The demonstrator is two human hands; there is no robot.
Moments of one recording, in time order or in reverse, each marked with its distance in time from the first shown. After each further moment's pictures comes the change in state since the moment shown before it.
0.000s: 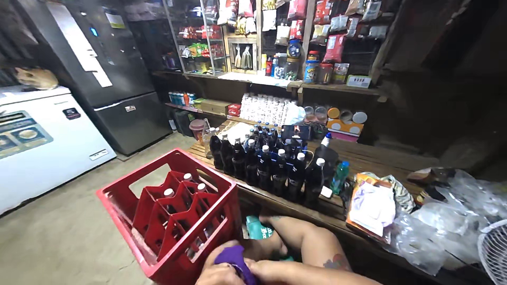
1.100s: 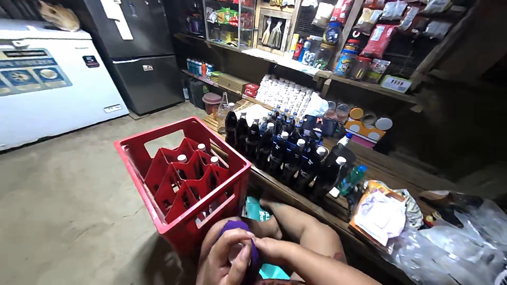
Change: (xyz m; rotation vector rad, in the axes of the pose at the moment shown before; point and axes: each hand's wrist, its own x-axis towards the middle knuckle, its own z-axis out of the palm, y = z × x) left_hand -0.010 -0.014 0.032 0.155 0.536 -0.038; right_hand -0.019 -0.058 0.000 0.064 0.011 0.155
